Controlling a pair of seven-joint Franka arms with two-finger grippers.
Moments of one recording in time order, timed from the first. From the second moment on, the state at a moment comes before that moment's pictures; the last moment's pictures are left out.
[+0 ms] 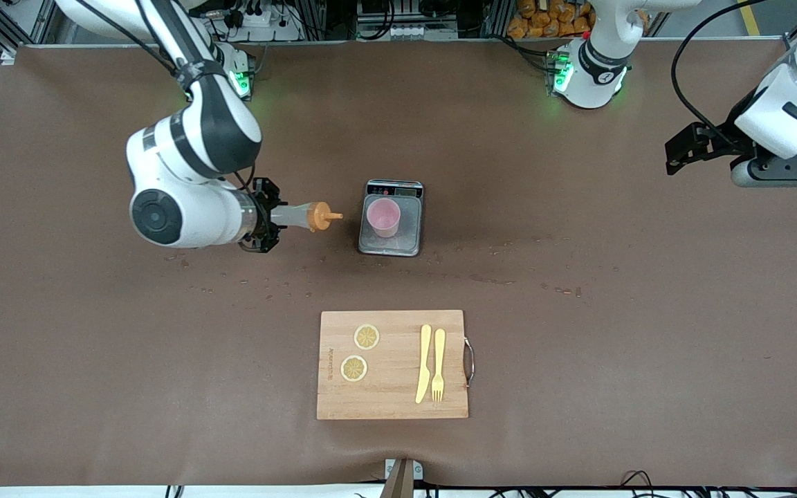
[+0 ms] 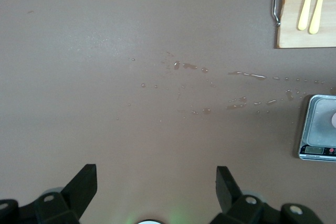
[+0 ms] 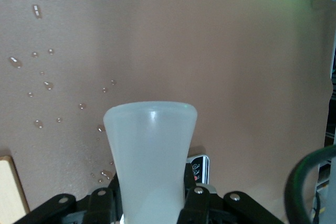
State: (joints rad) left arm -0.14 -0.01 -0.05 -1.54 0.01 1.50 -0.16; right arm 0.43 0.36 -0.03 -1.66 0.31 1.68 2.01
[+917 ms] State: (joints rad) left arm -0.15 -0.01 -0.06 -1.54 0.00 1.52 -0.21; right arm 0.59 0.36 -0.03 -1.67 0.15 1.67 2.26
